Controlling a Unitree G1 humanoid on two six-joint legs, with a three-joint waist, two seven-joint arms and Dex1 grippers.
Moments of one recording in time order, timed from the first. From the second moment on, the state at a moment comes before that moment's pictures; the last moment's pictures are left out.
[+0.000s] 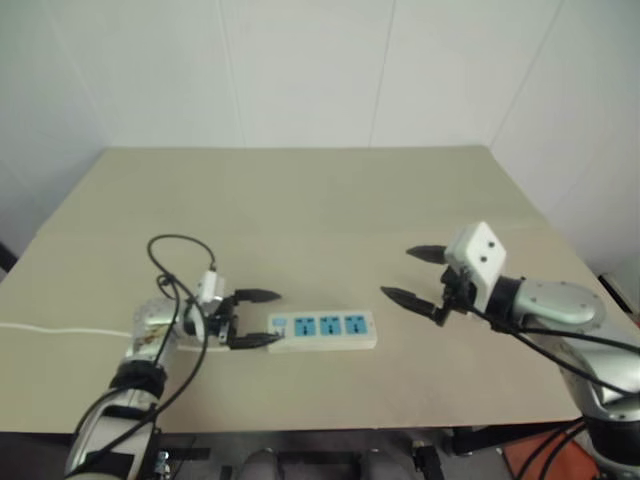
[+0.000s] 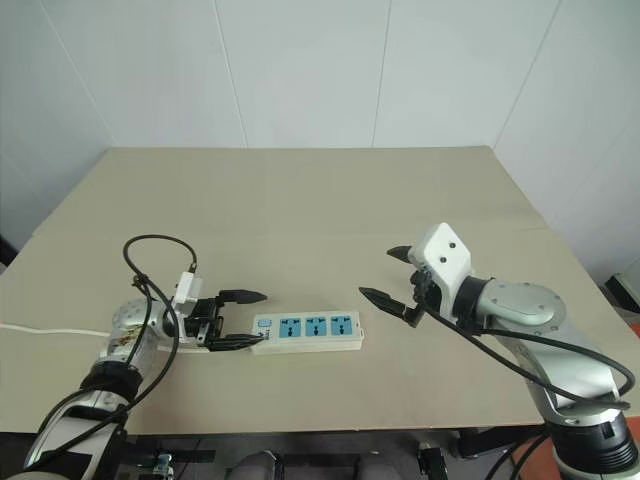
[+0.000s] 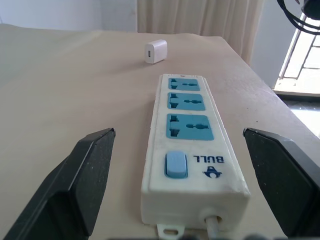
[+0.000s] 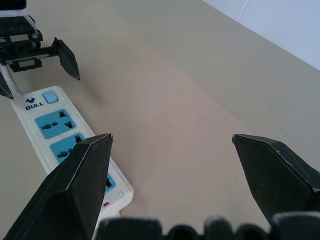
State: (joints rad) left arm -0.58 0.51 -0.10 0.77 -0.48 -0.30 -1.61; right arm -0.31 -0.77 -0.07 -0.55 0.45 0.69 0.71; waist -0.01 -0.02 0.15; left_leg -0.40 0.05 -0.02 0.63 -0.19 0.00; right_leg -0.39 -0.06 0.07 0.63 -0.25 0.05
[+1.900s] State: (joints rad) left arm -0.65 0.41 -0.12 1.02 -0.36 -0.61 -1.61; right arm -1.06 -0.94 0.65 0.26 -0.13 0.57 1.42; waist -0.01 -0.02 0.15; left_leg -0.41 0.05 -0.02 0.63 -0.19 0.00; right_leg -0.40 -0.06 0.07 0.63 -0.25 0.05
